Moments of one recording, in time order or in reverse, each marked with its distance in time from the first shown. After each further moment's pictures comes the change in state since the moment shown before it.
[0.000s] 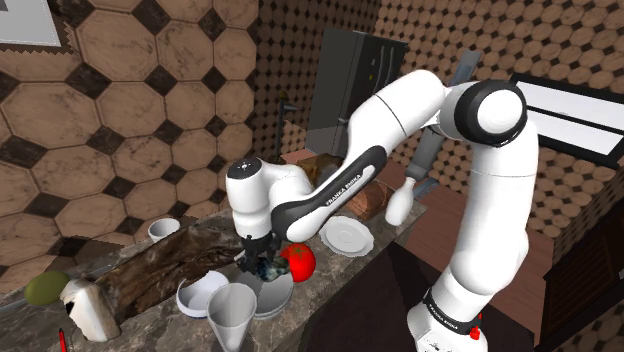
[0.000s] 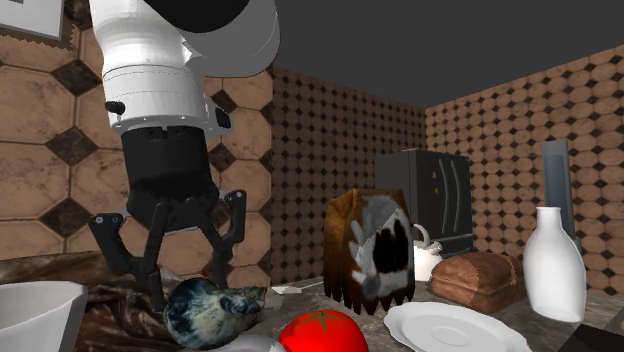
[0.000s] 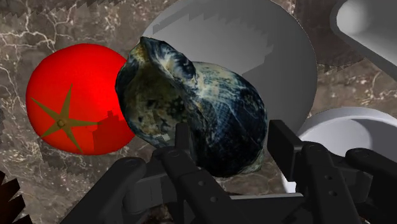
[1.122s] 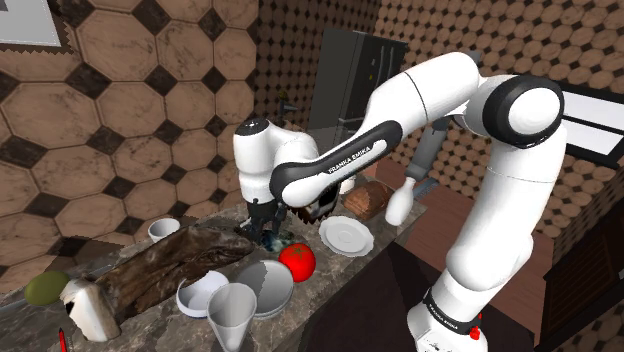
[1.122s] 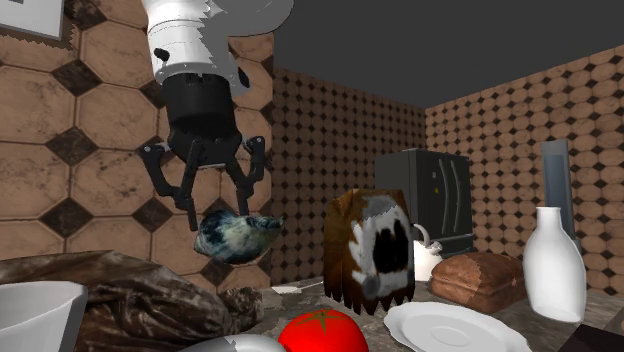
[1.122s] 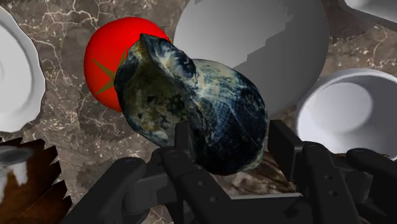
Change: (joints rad) arm -0.115 -0.150 0.051 0.041 0.148 -0.109 -0.190
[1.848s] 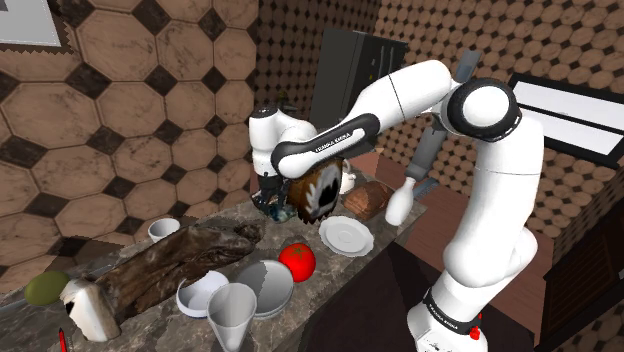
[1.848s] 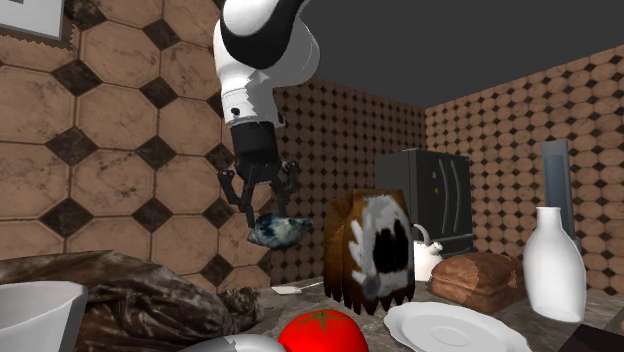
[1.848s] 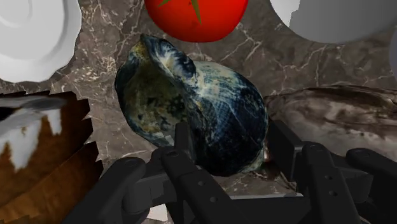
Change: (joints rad) arm -0.094 0.133 -0.124 0.132 -0.111 0.003 -0.174
